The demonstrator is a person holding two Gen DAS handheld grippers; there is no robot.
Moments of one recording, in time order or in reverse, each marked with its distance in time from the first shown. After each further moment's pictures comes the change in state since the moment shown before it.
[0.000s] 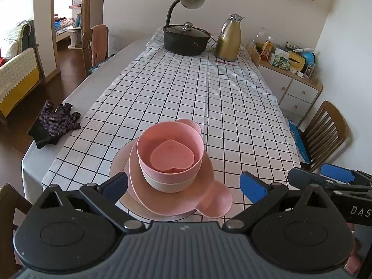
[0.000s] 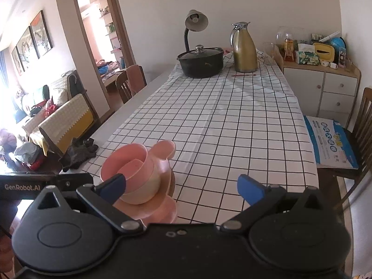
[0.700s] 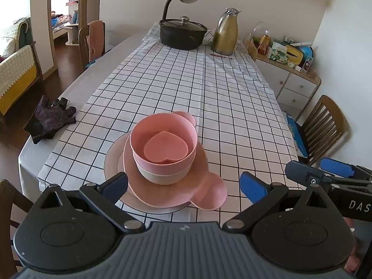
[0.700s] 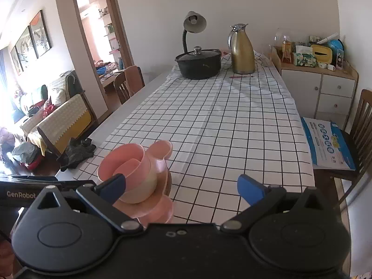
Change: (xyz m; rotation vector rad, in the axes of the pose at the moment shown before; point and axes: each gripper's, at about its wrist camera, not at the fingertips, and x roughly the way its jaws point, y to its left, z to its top) left arm 0.003 -0.006 -0.008 0.006 0.029 -0.007; right arm -0.003 -0.003 -0.003 0.004 0.006 -0.014
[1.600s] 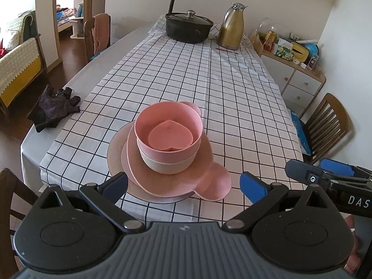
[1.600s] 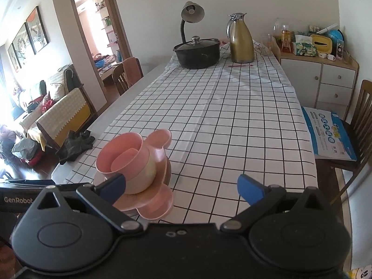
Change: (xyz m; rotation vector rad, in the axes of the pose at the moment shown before) left arm 0.002 0.002 -0.011 -0.020 0.024 0.019; right arm 0.007 -0.002 -0.005 0.011 0.048 0.003
